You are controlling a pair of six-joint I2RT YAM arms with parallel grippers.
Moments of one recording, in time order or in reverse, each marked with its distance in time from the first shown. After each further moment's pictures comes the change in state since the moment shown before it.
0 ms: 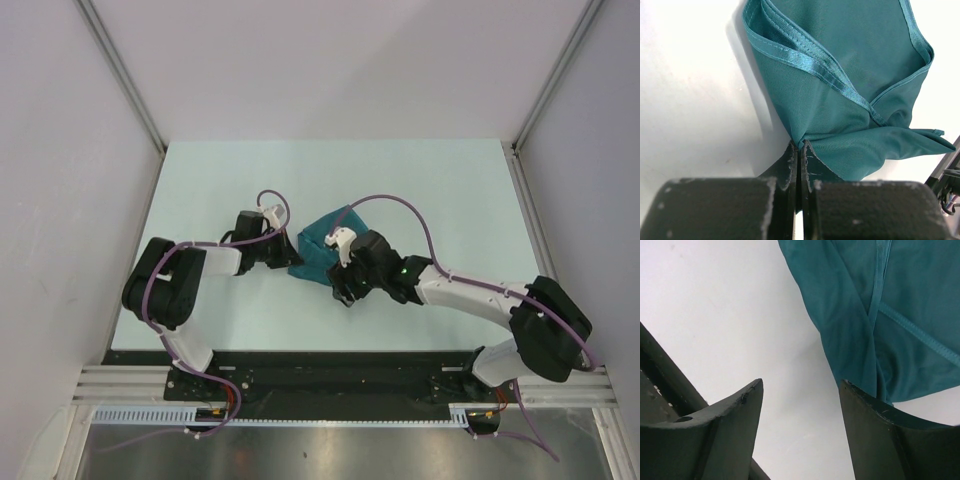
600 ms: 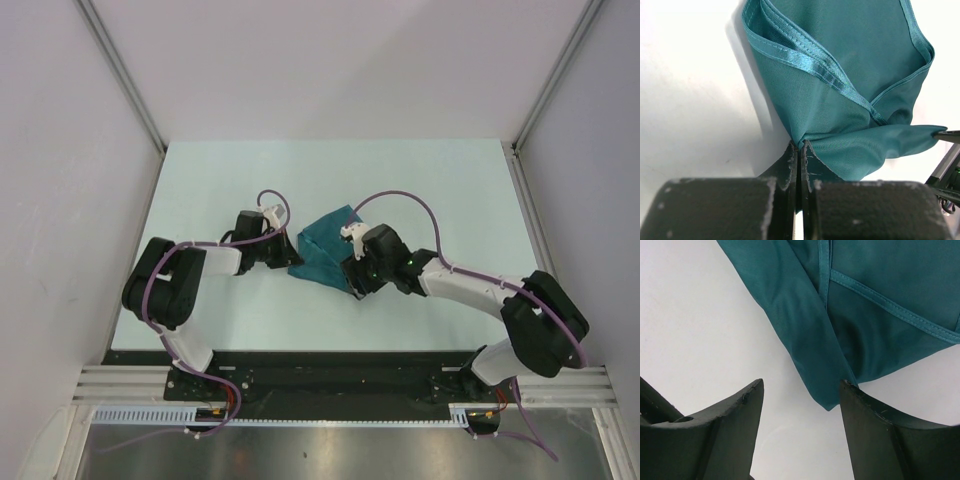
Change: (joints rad) left arm 0.000 0.000 0.003 -0.006 -0.002 0.006; right arm -0.116 0.037 -0.027 -0.035 -0.010 0.024
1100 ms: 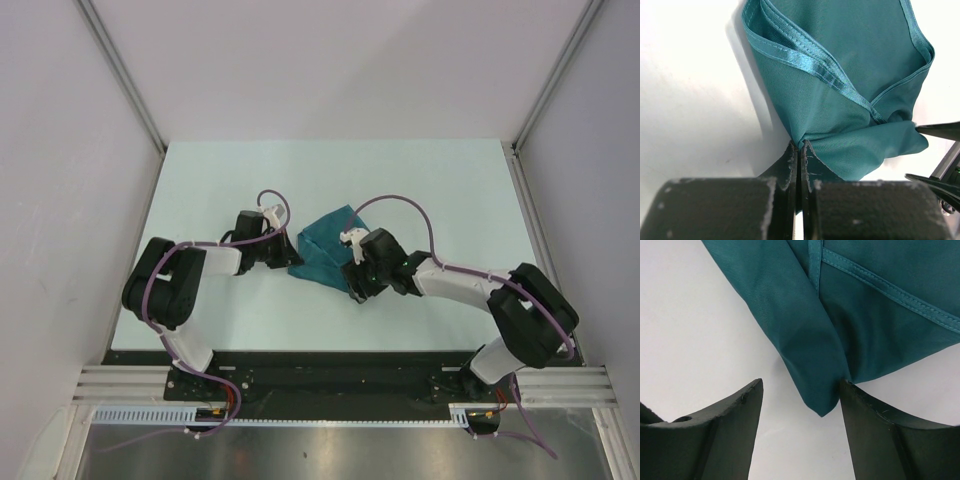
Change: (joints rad) left arm 0.000 0.000 0.000 0.000 0.000 0.001; right arm -0.008 0.052 -0.025 0.020 0.011 -0.007
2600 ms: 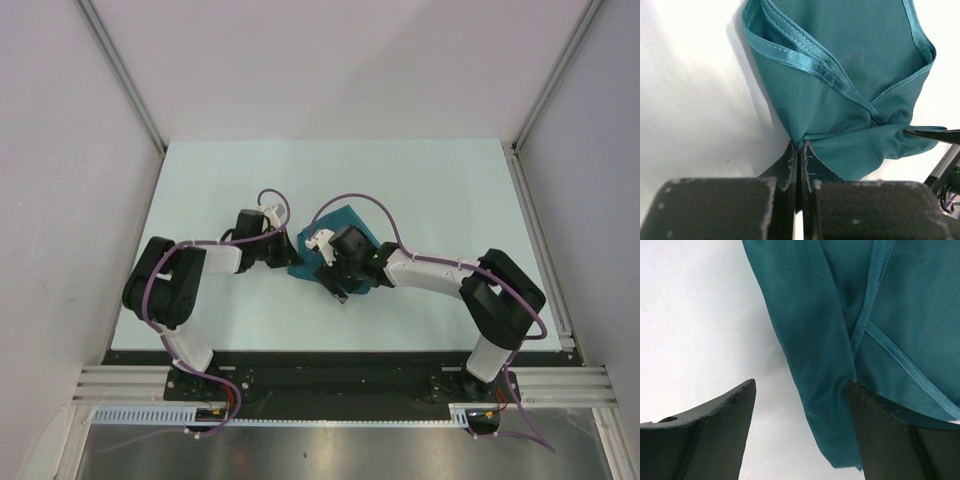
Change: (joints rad) left arm 0.000 0.003 0.018 -0.032 0.001 0.000; right arm 0.111 0.183 0.227 -0.089 0.059 -0.199
